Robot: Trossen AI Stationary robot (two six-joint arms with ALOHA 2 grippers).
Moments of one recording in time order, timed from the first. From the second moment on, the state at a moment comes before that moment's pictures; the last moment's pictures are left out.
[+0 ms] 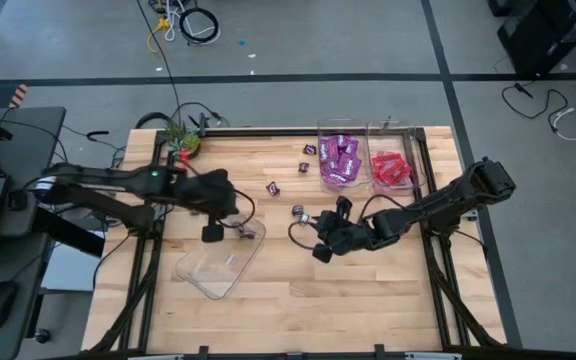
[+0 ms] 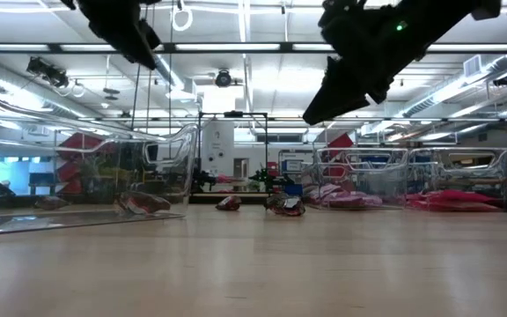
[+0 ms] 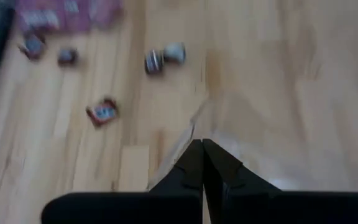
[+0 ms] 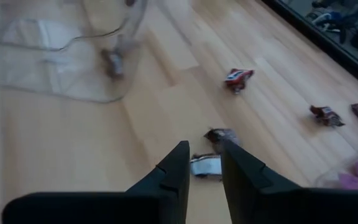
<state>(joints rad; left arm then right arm) -0.04 1.09 1.01 -0.77 -0.08 -0.01 0.30 1.55 0.89 -0.15 0.64 0.47</state>
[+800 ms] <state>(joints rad) -0.04 0.80 0.57 -0.15 -0.06 -0.03 0.20 1.86 0.89 0.07 0.56 0.45</state>
